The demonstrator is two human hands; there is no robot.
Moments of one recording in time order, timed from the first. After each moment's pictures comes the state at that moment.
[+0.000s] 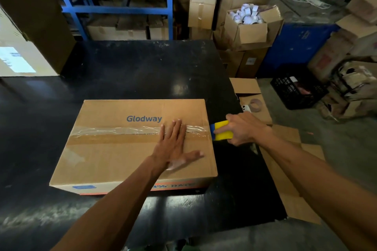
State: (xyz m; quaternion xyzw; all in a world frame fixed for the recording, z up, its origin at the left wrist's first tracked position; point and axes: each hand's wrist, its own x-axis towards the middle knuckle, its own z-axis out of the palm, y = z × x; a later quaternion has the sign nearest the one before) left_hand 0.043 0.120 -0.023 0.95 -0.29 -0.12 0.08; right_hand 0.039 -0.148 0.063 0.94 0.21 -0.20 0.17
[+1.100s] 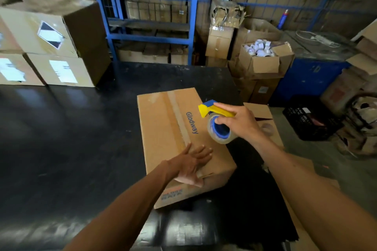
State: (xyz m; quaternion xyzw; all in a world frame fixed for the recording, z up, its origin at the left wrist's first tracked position) left_hand 0.017 0.142 -0.008 0.87 -0.48 -0.14 0.00; right_hand 0.019 -0.064 0.127 0.90 -0.07 0.02 -0.42
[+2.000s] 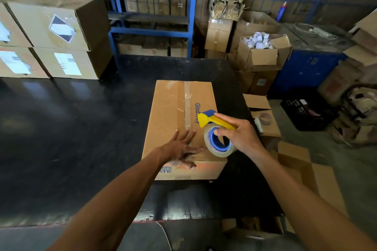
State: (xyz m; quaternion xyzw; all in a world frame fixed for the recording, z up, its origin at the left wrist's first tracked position) left_hand 0.011 0.192 -0.003 0.88 -0.45 -0.14 -0.03; right_hand -0.072 -0.031 0.113 0.84 -0.07 -0.01 -0.53
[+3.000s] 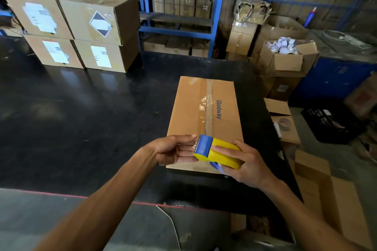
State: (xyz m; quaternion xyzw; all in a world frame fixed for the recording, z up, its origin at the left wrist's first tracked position) left_hand -0.073 0.269 0.080 0.50 0.13 -0.45 0.73; right_hand -0.141 0.003 0.061 0.91 0.25 0.09 -0.32
